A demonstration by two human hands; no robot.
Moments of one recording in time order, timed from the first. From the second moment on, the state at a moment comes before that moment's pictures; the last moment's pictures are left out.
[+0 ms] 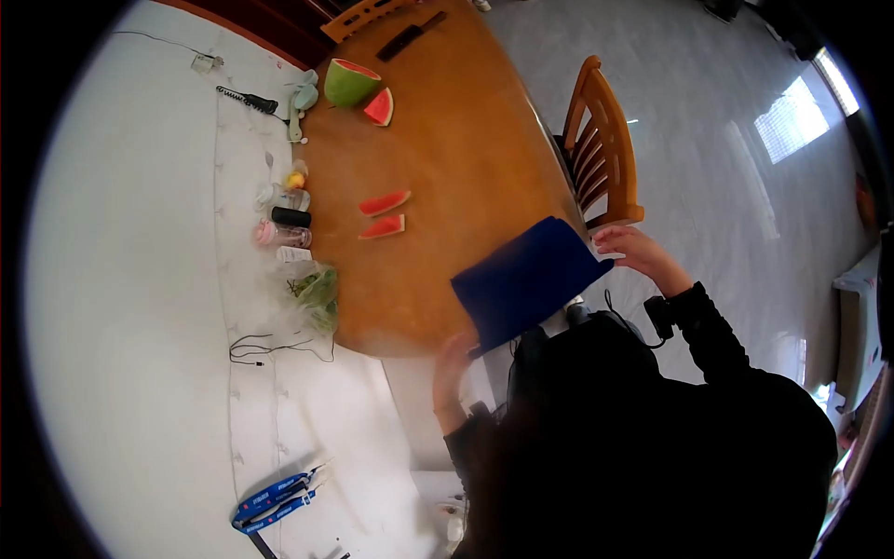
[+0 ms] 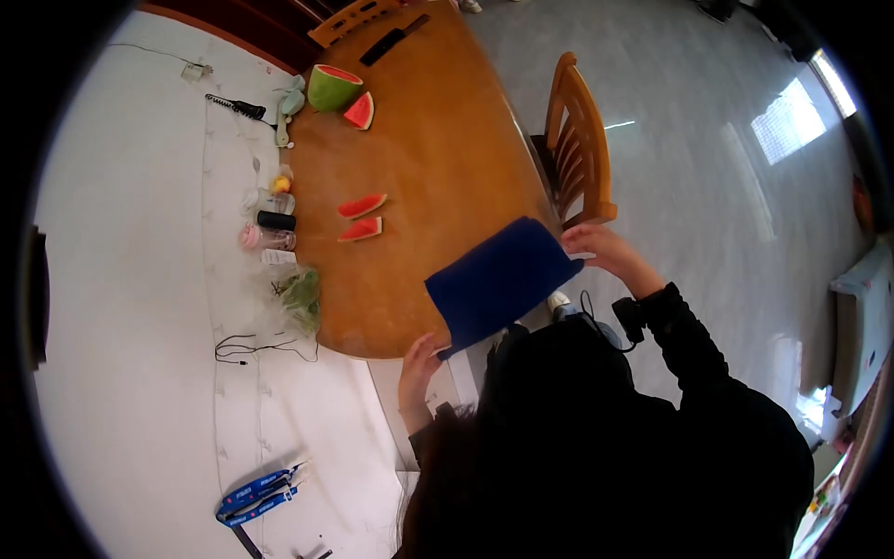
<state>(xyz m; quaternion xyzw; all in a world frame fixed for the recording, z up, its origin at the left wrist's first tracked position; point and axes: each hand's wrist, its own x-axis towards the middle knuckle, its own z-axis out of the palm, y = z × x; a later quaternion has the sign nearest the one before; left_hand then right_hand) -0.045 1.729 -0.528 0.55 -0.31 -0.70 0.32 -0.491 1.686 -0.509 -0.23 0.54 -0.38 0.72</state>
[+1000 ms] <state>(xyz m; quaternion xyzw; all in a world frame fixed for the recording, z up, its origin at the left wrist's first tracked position) -0.160 1.600 -0.647 0.70 -0.70 -0.07 0.09 -0.371 1.591 -0.639 -0.78 0.60 -0.09 0.13</state>
